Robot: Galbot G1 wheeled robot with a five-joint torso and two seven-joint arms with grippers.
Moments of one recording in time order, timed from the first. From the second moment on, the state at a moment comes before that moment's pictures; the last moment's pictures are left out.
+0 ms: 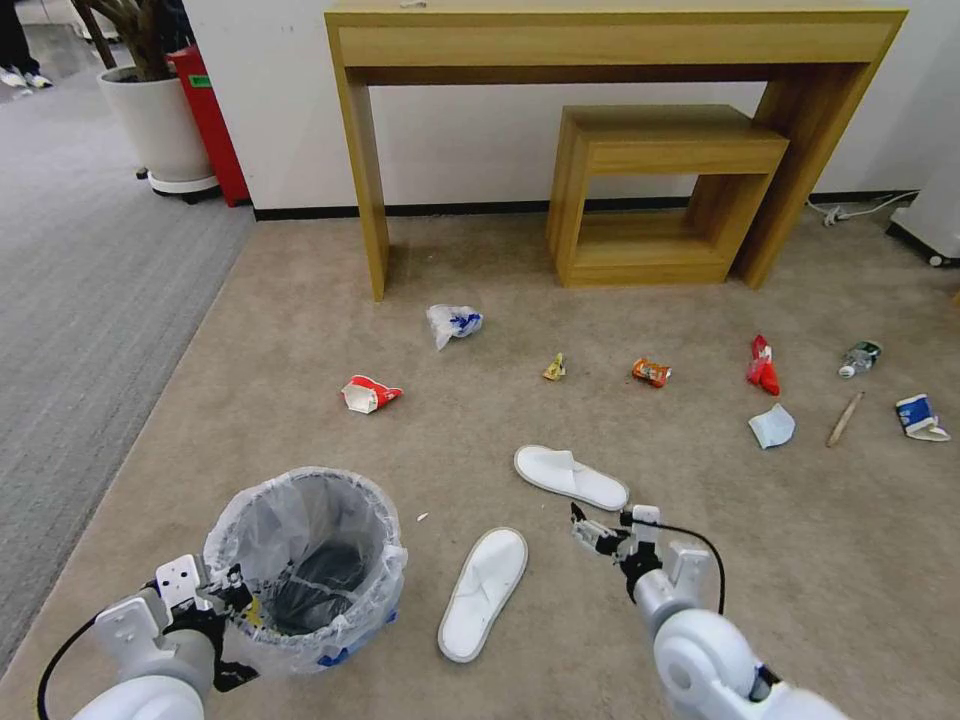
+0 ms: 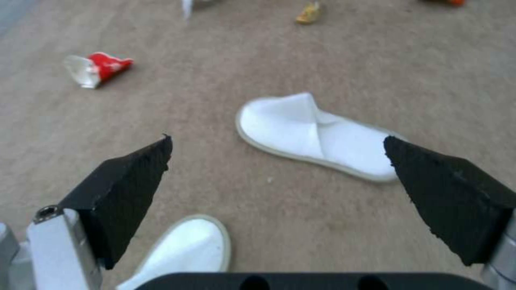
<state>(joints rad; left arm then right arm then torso) 1.71 -1.38 -0.76 -2.27 -0.73 0.63 -0.49 -1.20 0.83 0.00 1.91 0.95 -0.13 0.48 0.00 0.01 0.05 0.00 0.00</state>
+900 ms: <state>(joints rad) 1.69 -1.44 -0.74 -2.22 -0.68 0.63 -0.48 -0.97 0.94 -0.28 1.77 1.22 -0.29 0.65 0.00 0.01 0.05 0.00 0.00</state>
